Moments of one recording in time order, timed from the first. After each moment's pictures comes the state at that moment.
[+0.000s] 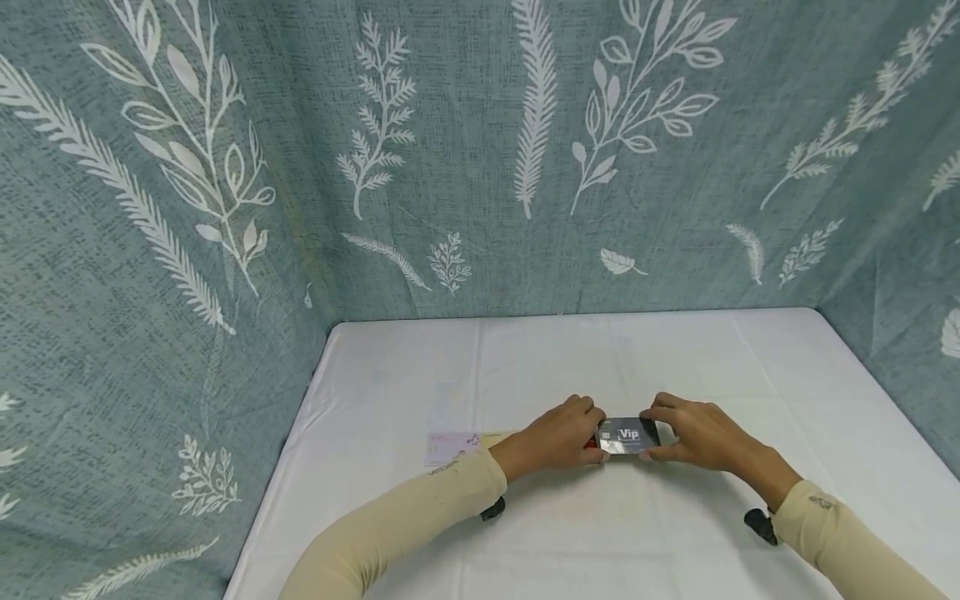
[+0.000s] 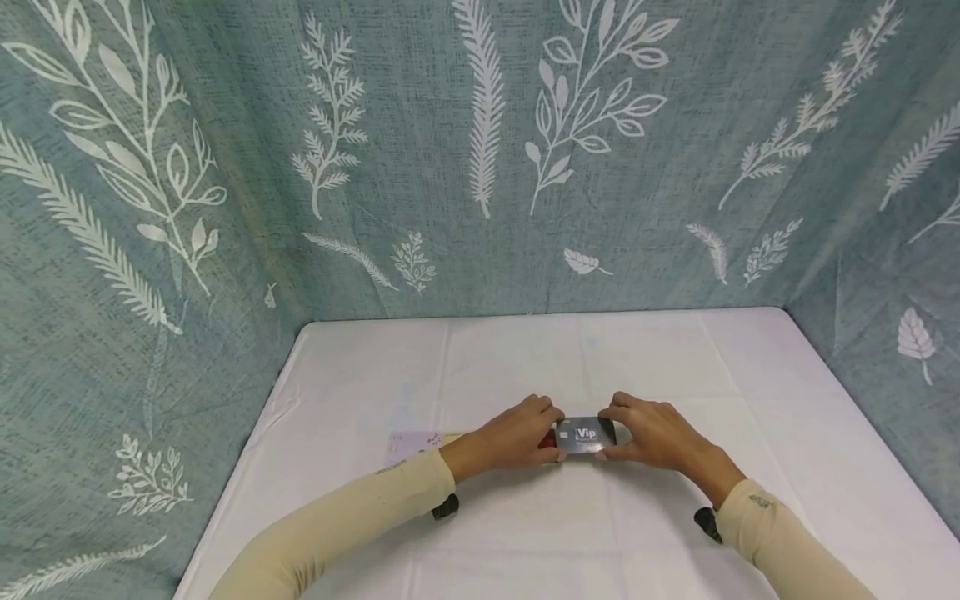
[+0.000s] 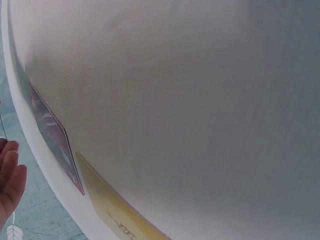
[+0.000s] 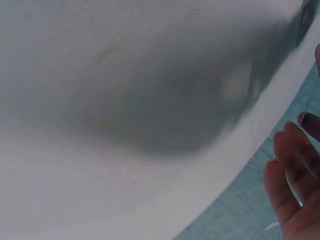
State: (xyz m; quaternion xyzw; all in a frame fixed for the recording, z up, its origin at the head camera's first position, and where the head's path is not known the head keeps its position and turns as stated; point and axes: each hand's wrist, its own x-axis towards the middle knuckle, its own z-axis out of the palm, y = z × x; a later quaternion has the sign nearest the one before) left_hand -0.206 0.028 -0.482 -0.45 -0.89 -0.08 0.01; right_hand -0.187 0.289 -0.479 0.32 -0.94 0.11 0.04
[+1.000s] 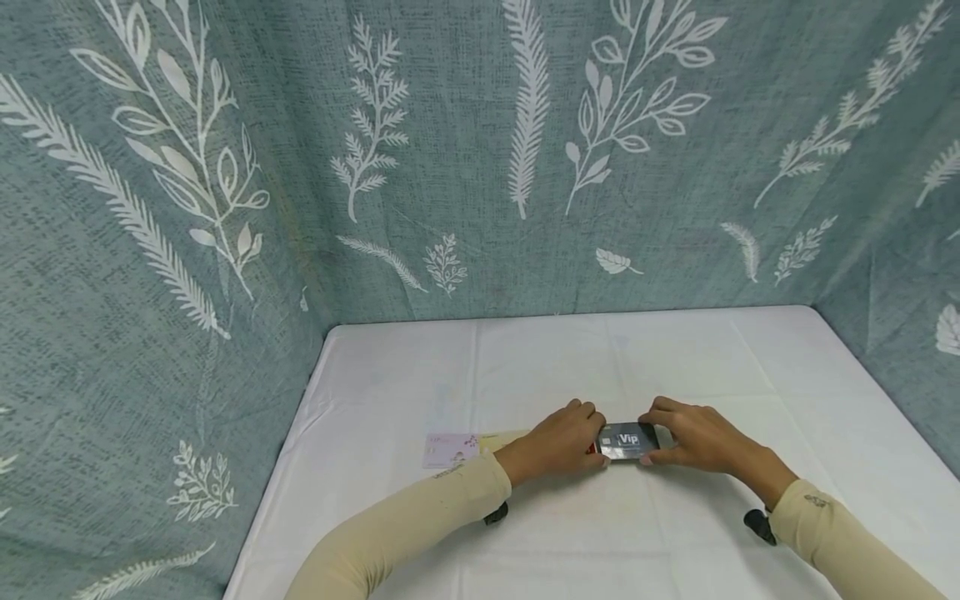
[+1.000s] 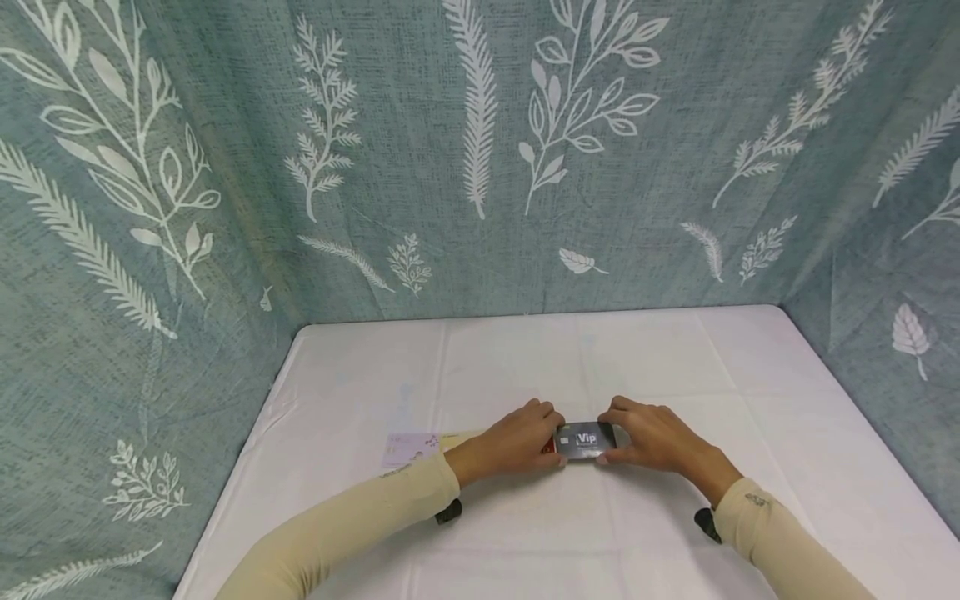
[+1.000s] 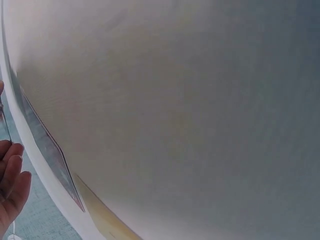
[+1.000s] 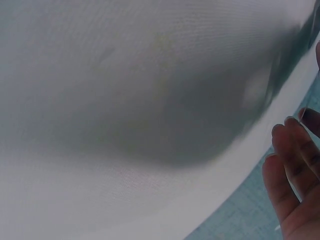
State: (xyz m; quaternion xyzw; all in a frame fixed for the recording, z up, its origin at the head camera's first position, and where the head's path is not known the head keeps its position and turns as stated) left_hand -0.200 0.037 -0.485 -0.44 -0.90 -0.06 -0.01; right_hand -0.187 0.293 -0.488 0.31 -0.94 0.12 0.00
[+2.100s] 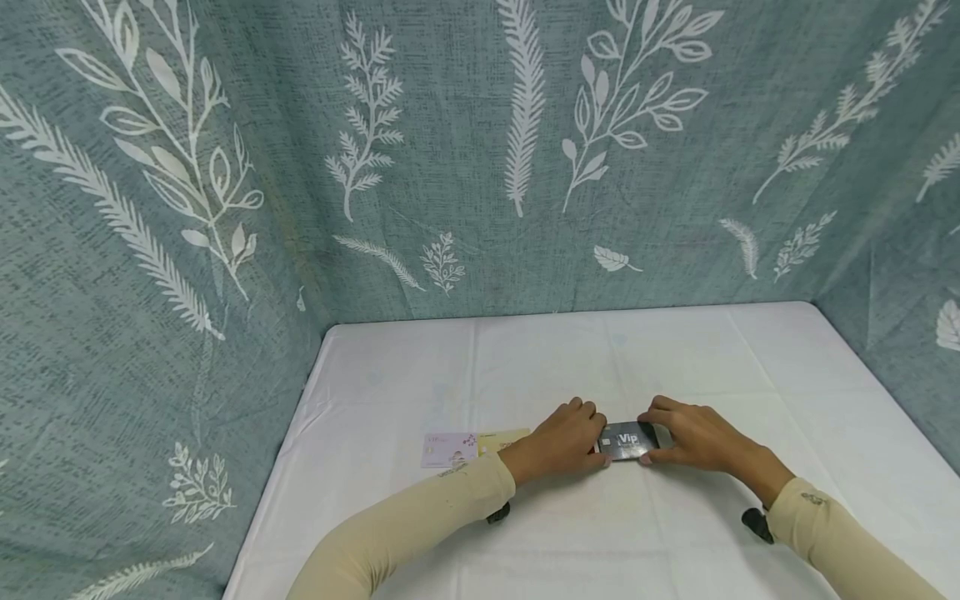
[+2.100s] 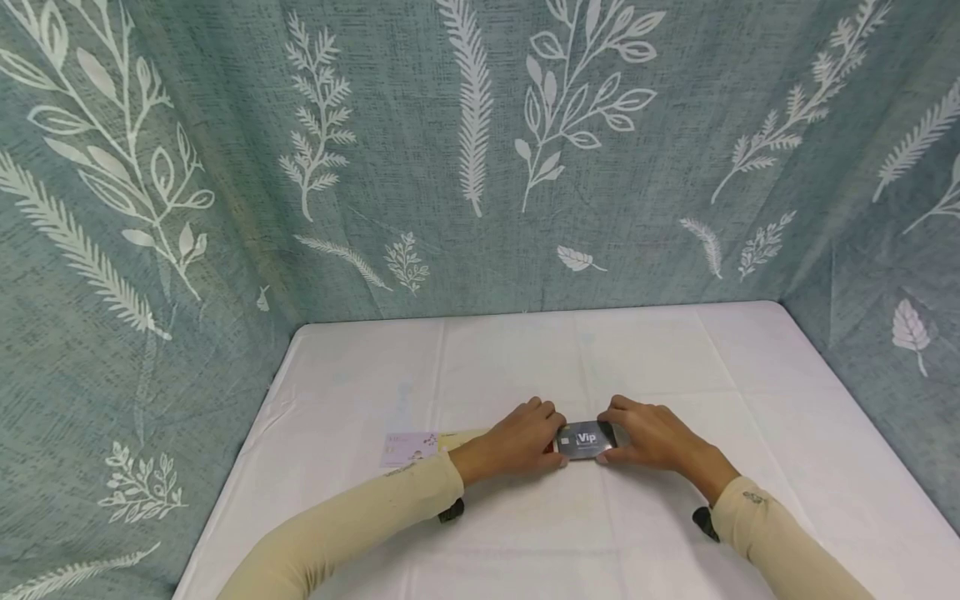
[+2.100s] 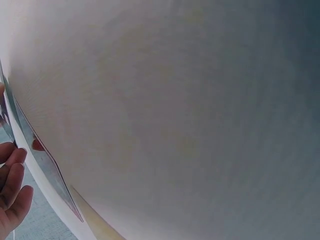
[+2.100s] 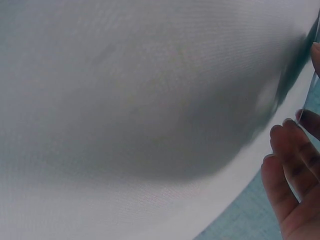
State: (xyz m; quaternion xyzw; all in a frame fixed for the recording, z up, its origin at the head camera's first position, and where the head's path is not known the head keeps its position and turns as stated) left_hand -0.202 0.042 -0.492 -0.46 -0.89 -0.01 0.03; right_hand -0.188 0.296 -0.494 0.30 -0.94 0.13 0.00
